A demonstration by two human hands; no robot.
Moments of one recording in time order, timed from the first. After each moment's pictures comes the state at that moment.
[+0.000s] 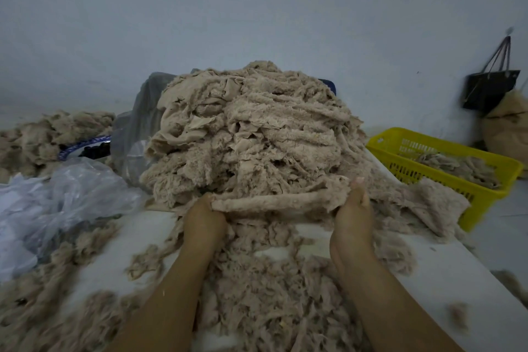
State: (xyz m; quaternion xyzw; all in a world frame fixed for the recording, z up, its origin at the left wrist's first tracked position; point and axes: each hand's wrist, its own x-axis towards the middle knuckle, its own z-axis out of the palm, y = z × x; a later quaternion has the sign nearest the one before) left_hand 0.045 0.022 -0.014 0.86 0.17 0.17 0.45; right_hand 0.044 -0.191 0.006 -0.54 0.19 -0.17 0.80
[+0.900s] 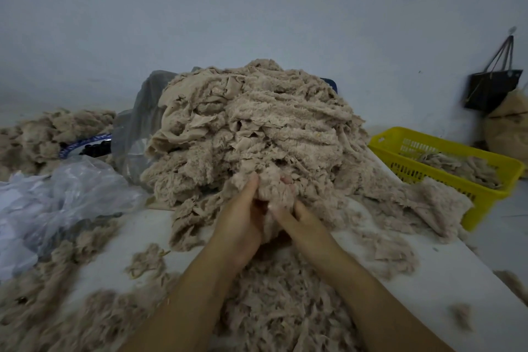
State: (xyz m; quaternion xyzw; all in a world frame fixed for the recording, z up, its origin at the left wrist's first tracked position) left_hand 0.013 -0.033 0.026 0.46 -0.01 -0.05 0.88; right_hand 0.021 -0.164 -0.003 -0.71 -0.15 0.08 0.68
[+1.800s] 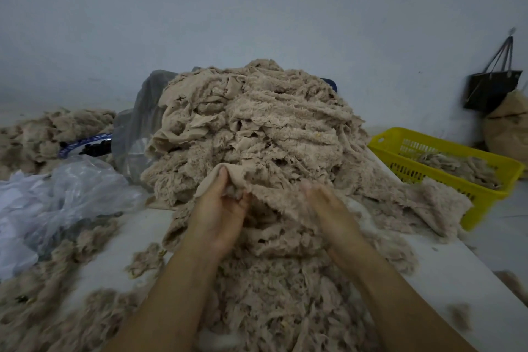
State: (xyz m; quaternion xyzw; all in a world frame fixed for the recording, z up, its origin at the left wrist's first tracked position) left_hand 0.027 -0.006 0.030 0.36 0.03 0.07 0.93; right_hand 0.027 -0.195 0.009 -0.70 -0.09 0.03 0.71
